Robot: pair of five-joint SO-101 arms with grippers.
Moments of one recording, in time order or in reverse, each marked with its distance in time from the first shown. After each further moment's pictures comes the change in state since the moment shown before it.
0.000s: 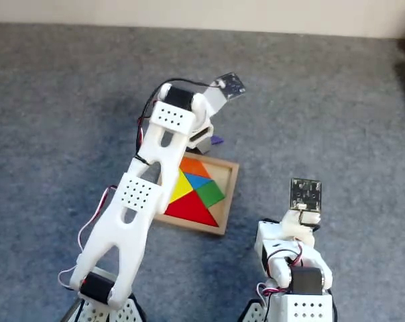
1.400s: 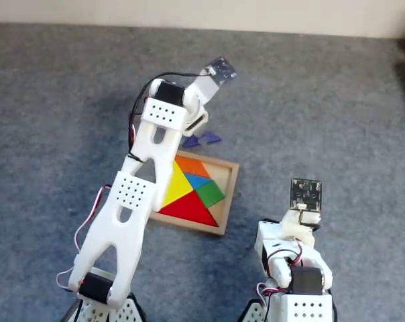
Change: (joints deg) left arm -1.8 -0.7 -1.0 -5.0 4.3; right arm 0.0 0.0 0.0 0.0 0.0
